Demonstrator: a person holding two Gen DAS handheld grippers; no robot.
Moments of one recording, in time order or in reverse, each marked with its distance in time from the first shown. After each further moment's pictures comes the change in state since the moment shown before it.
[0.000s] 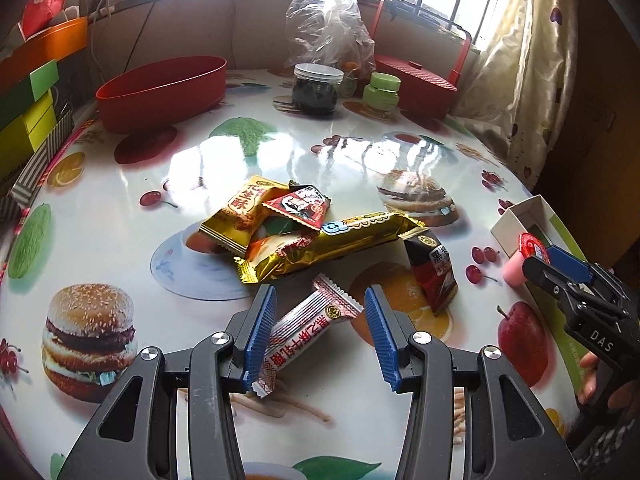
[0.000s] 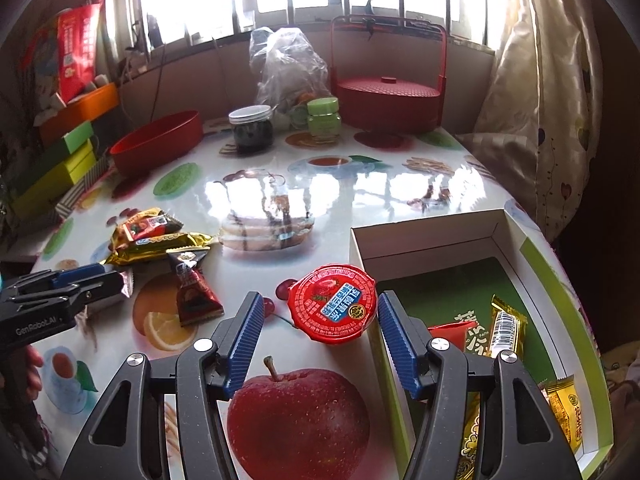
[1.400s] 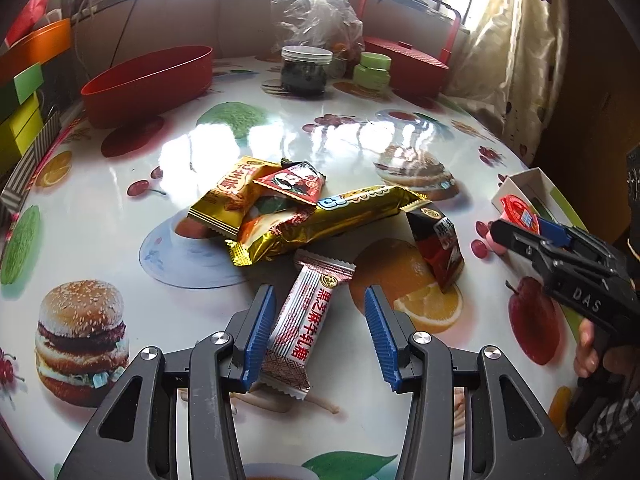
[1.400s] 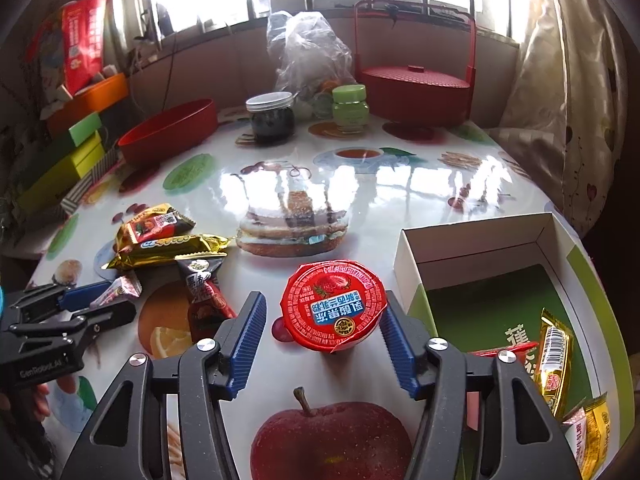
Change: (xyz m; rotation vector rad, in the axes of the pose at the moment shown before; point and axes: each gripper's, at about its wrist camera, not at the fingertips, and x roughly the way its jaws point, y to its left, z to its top) left arm 0.011 0.001 -0.006 0.068 0.046 -0.019; right arm 0.032 0.015 0.008 -0.011 0.037 0.060
